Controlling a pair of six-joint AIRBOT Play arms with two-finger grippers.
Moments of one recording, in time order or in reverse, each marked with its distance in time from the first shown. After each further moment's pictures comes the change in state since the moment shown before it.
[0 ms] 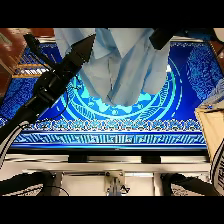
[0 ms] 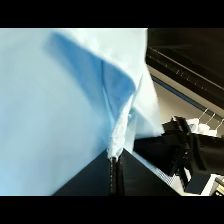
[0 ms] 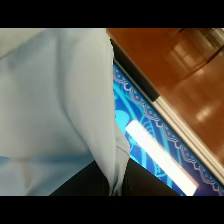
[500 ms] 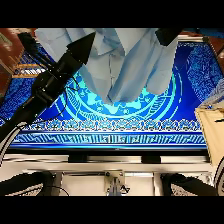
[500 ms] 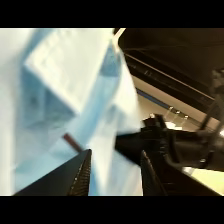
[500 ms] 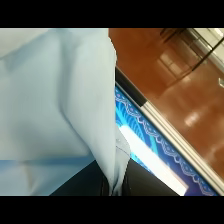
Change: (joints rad) left arm 0.008 0.028 0.000 0.008 0.135 -0.019; right arm 0.003 0.051 0.000 -0.045 0.019 0.015
